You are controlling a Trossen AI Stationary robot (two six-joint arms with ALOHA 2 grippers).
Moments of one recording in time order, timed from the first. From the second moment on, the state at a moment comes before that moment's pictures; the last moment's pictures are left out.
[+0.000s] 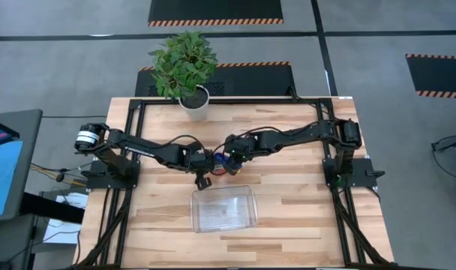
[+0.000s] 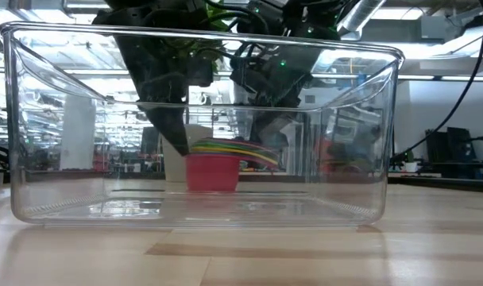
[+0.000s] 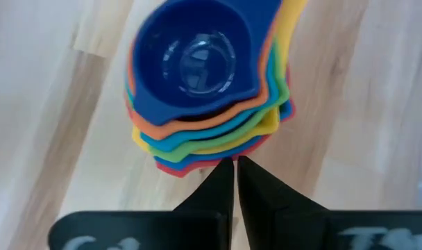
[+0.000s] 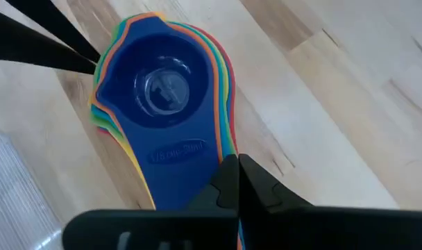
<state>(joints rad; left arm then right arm) -0.05 1.62 0.98 -0.50 -0.24 -0.30 -0.06 1.89 1.34 -0.47 0.13 0.52</state>
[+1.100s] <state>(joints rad) -0.05 1.62 0.98 -0.50 -0.27 -0.29 -0.05 1.94 1.34 -0.45 0.09 0.56</state>
